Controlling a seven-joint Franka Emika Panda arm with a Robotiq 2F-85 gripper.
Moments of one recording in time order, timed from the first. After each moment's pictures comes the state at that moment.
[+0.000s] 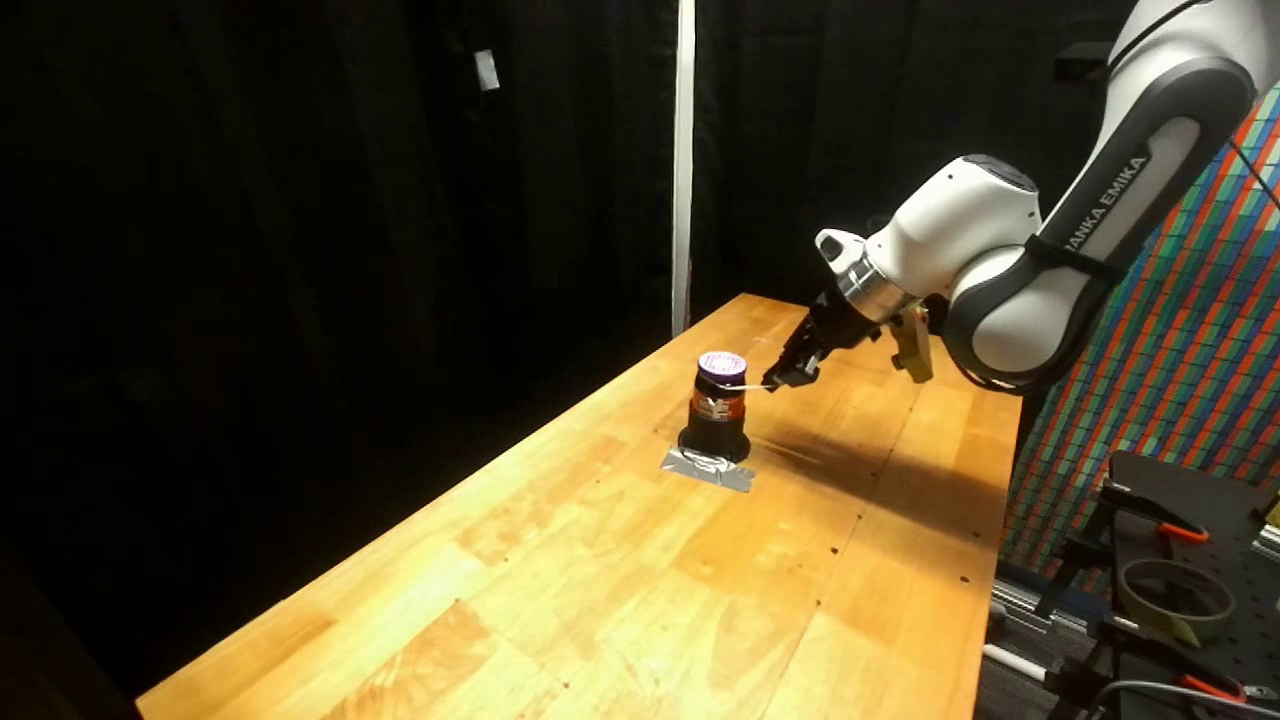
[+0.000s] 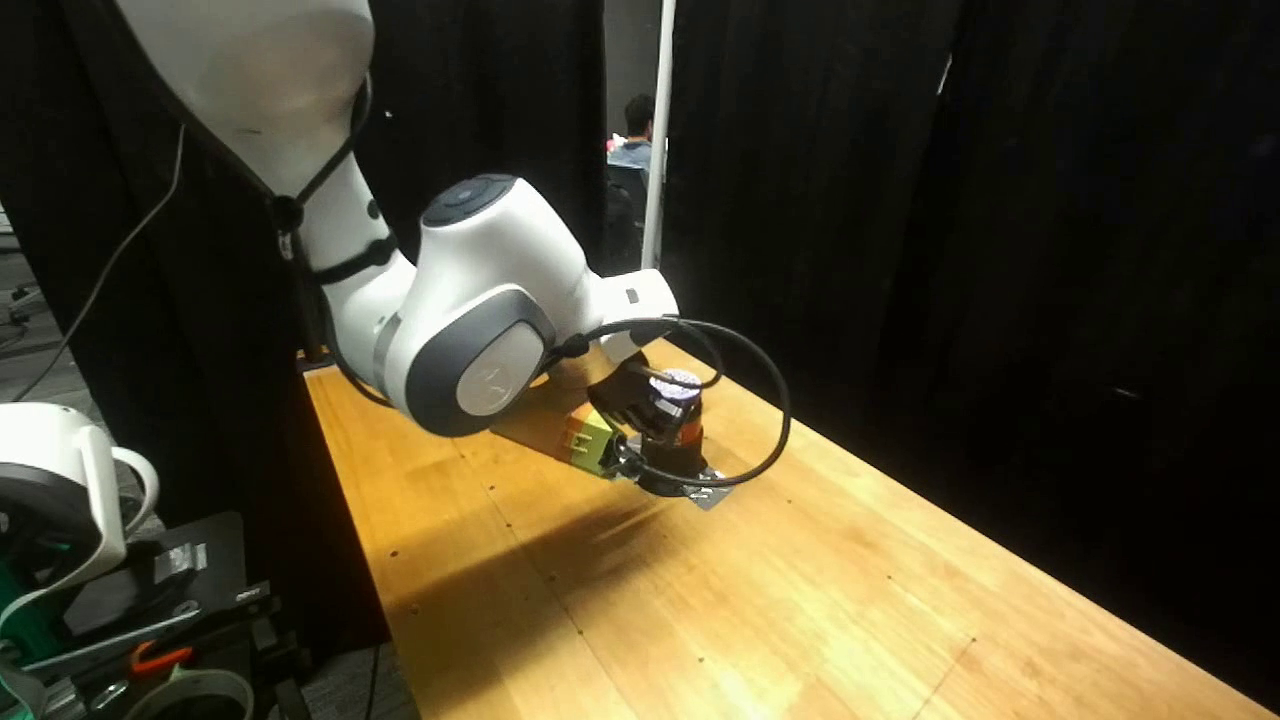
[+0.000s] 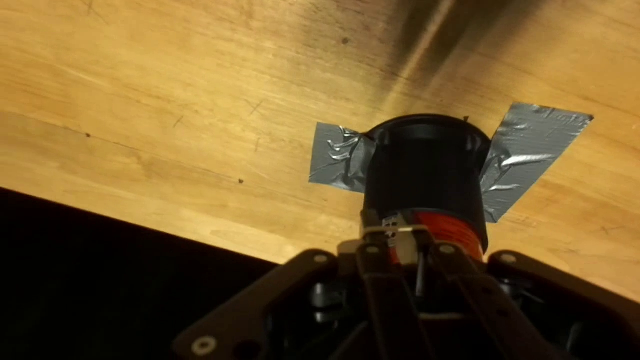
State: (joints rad) arm 0.19 0.37 -0.12 -2.44 -0.17 3.44 -0.15
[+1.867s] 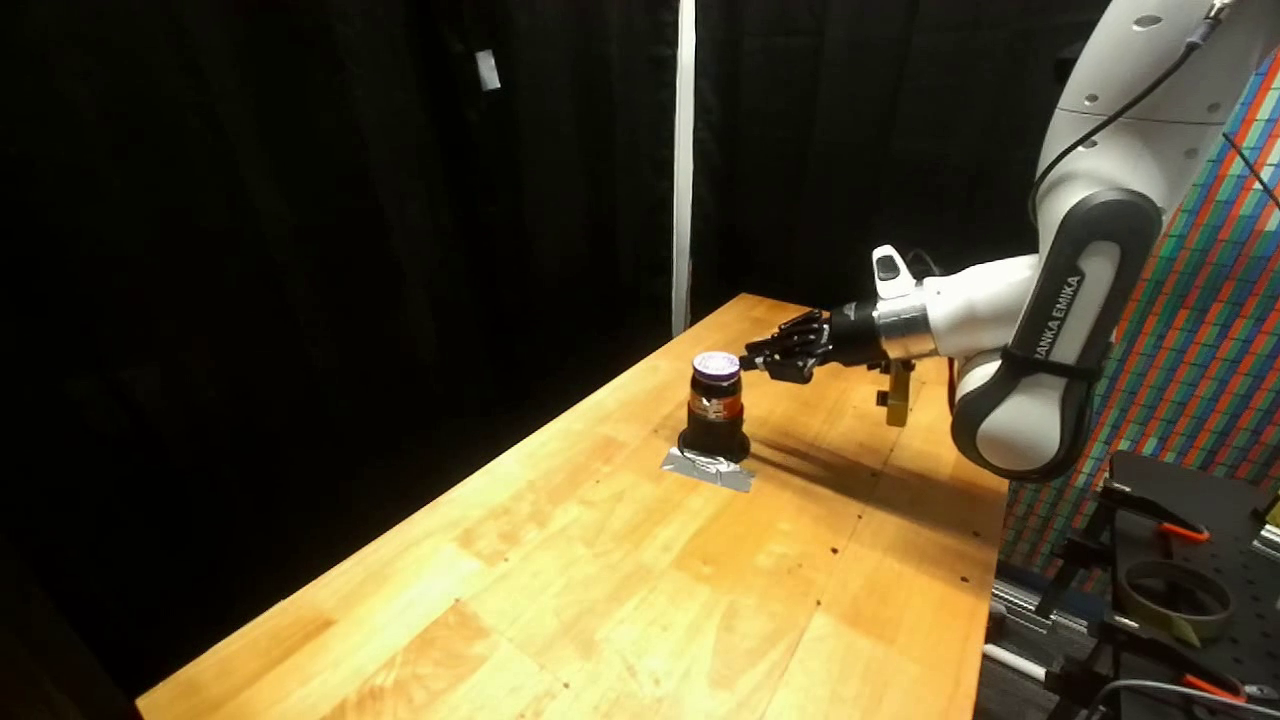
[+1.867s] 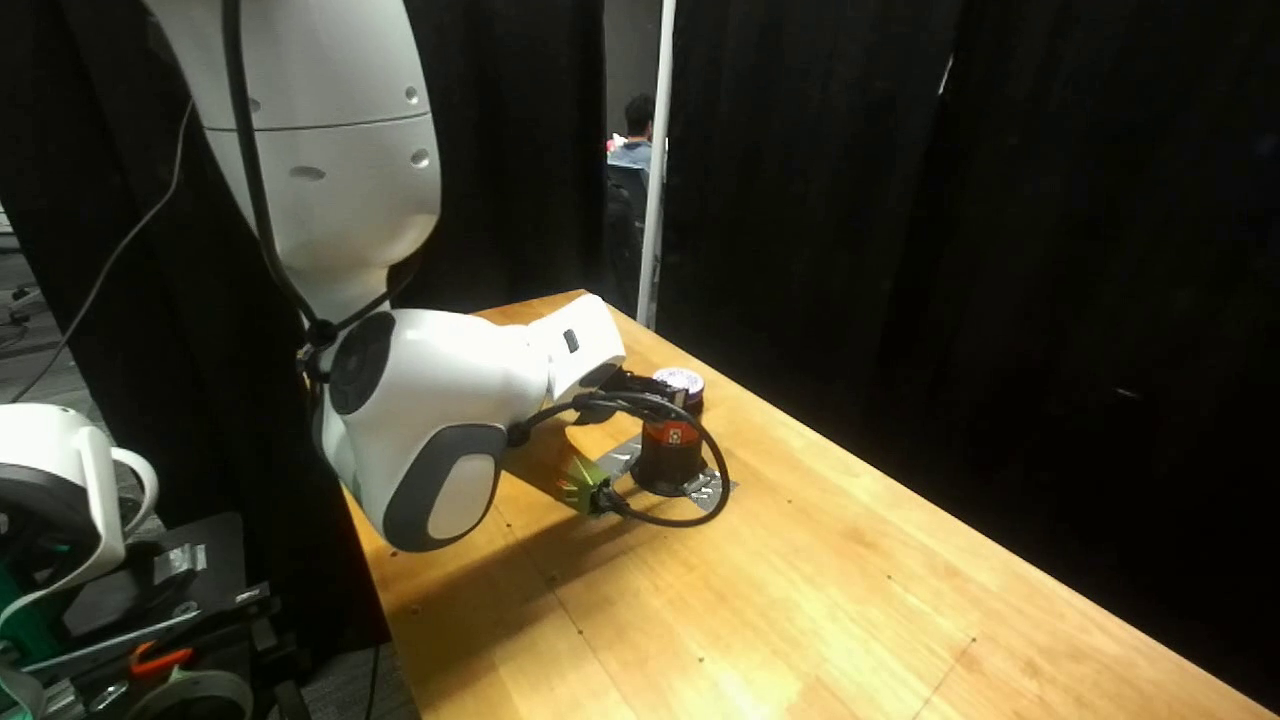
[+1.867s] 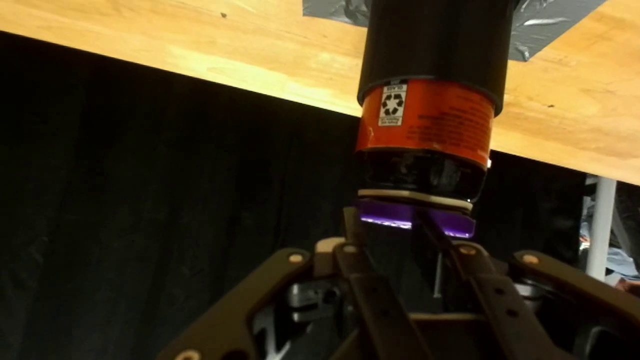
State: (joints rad) arm 0.12 0.62 -0.03 -2.43 -0.12 4.20 -0.17
